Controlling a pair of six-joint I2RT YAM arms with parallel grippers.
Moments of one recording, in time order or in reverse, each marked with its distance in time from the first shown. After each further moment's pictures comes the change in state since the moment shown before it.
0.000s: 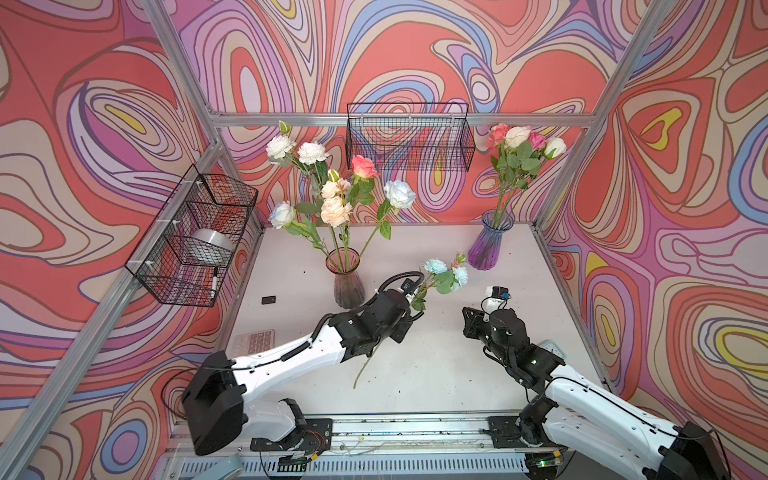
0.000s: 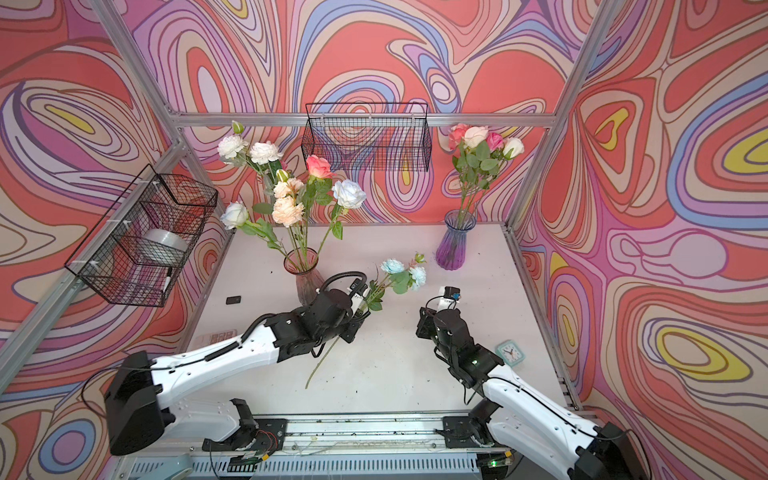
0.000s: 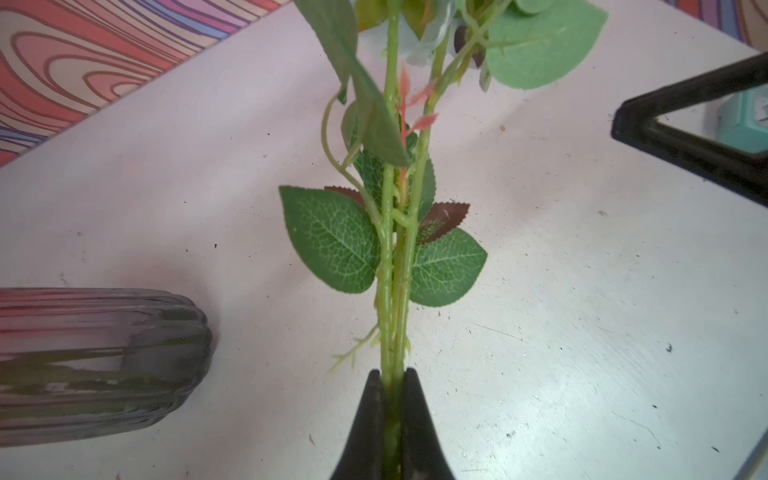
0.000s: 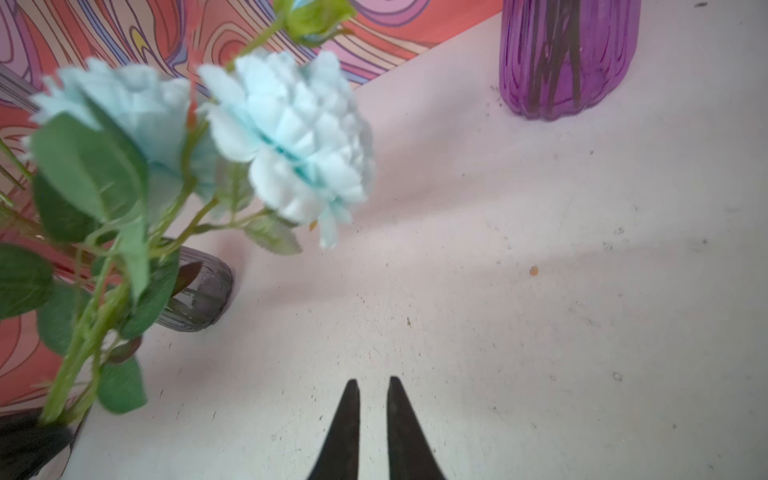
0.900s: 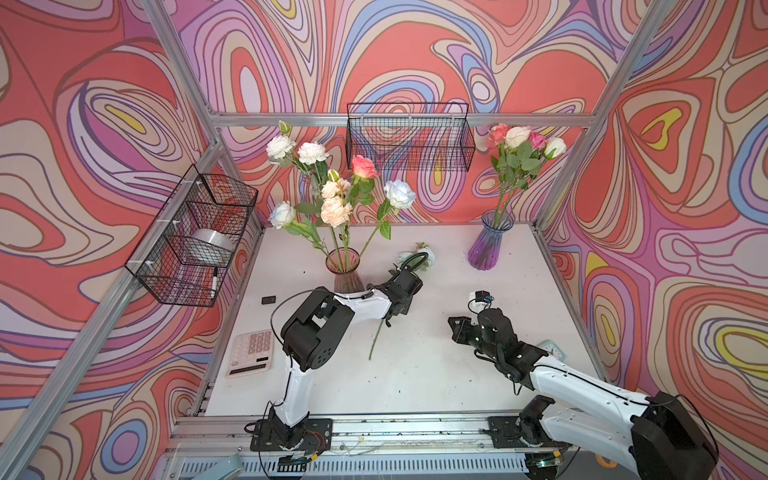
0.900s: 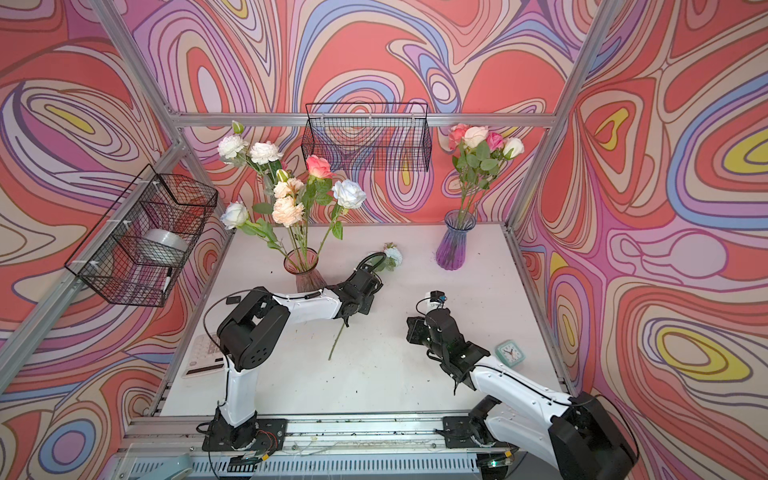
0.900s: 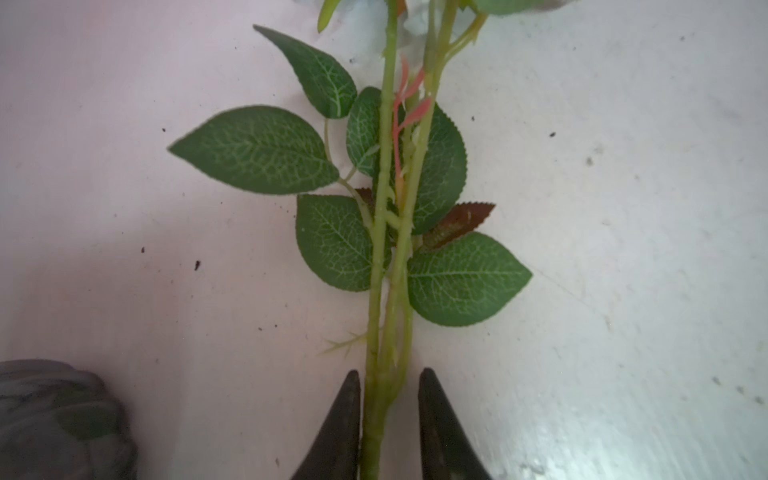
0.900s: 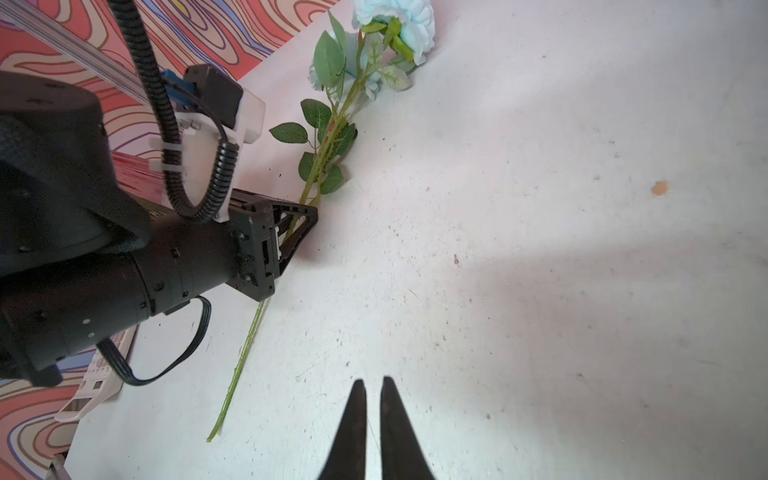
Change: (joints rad) left arm 0.217 0.768 0.351 0.126 -0.097 -0.108; right arm 0.000 0.167 -0.027 0.096 -0.211 0.061
